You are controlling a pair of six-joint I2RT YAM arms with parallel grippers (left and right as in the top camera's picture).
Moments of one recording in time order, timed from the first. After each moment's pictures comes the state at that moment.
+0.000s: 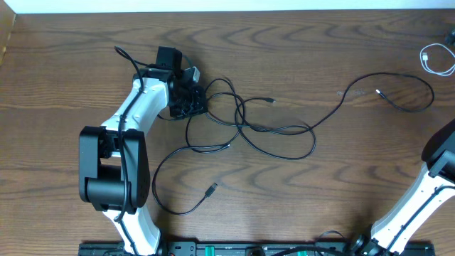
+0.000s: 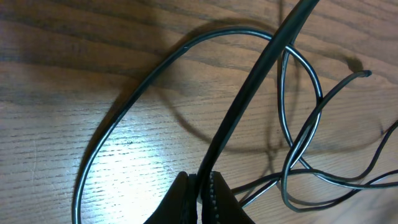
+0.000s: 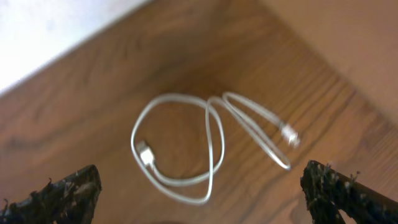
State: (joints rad) left arm -0.13 1.94 1.34 -0.75 0.44 -0.25; right arm -0.52 2.32 2.17 -0.68 0.09 0.14
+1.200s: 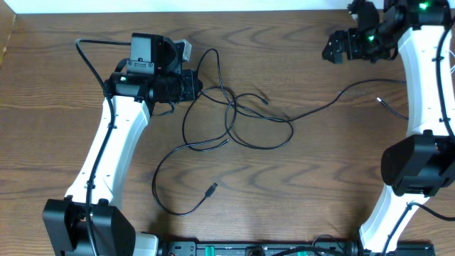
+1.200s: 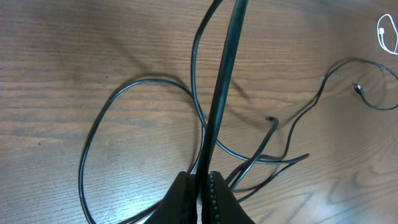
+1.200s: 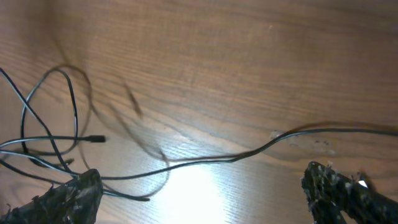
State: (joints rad) left arm -0.13 1.59 1.36 -0.76 0.43 -0.19; right arm -0.03 2.06 2.14 -1.30 -0.34 -0.14
